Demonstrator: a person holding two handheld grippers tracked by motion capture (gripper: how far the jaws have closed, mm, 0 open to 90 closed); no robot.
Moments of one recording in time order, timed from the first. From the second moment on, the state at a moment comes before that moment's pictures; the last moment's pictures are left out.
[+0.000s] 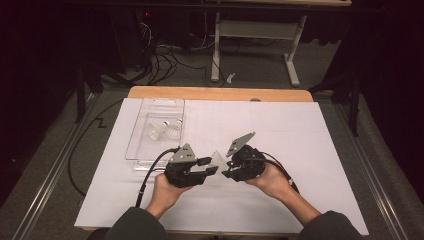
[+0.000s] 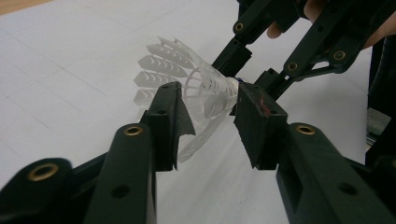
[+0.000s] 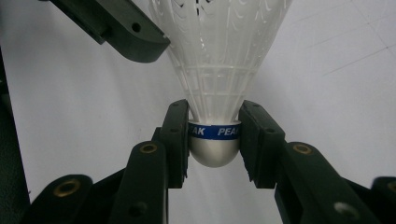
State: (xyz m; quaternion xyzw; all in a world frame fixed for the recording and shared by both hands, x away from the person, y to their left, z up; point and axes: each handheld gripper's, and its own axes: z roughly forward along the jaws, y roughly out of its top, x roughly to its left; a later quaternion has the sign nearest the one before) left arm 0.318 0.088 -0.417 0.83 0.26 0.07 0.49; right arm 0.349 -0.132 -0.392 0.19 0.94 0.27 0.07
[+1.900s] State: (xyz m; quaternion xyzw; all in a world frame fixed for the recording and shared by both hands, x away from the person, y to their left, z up) left arm 0.319 0.087 -0.410 0.85 0.24 0.04 0.48; right arm 0.350 -0.135 -0.392 0.20 0.93 0.28 0.09
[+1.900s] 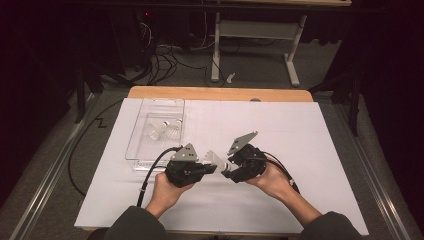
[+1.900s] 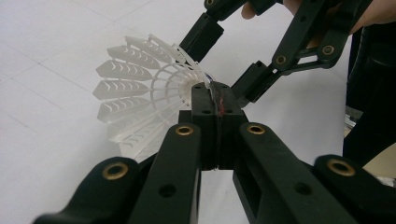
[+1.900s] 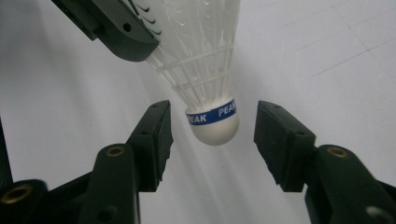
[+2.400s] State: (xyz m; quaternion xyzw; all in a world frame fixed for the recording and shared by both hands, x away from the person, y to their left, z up) left arm 0.321 0.092 -0.408 0.84 0.25 0.04 0.48; right arm 0.347 -0.147 -0.392 0.22 0.92 0.30 0.10
